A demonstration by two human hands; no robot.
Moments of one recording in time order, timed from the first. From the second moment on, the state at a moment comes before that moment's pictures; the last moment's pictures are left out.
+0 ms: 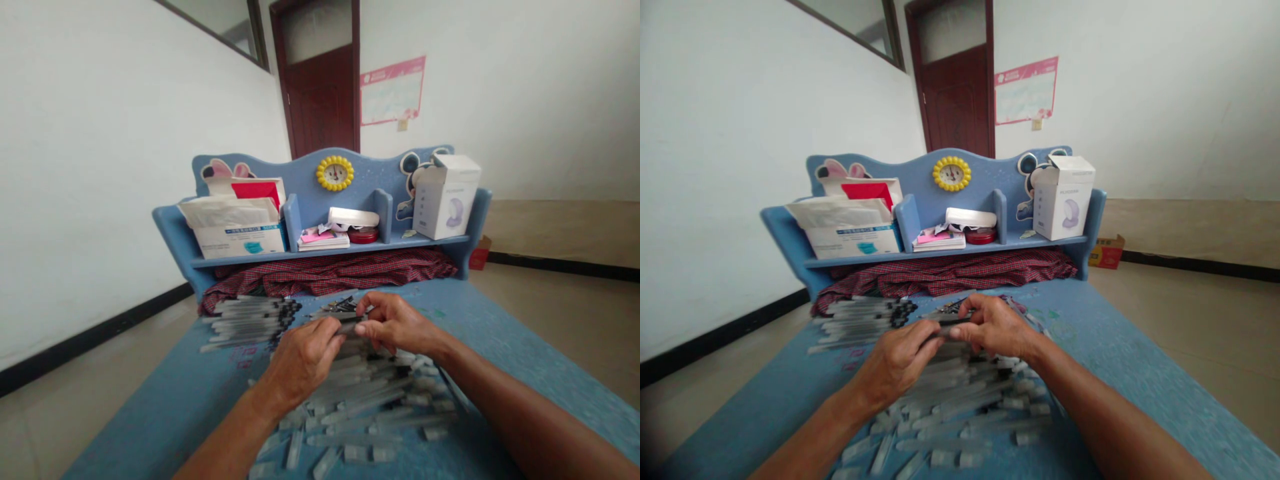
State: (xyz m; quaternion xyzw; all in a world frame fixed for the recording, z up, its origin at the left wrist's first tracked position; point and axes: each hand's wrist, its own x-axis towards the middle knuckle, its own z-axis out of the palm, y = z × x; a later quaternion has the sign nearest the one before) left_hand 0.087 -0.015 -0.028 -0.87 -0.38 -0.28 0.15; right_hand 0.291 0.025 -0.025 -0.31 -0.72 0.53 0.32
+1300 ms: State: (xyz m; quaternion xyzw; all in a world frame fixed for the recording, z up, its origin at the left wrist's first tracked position) left_hand 0.086 -0.016 -0.028 -0.87 -0.39 -0.26 0.15; right_hand 0.282 0.020 -0.026 -0.35 -0.71 0.53 0.31
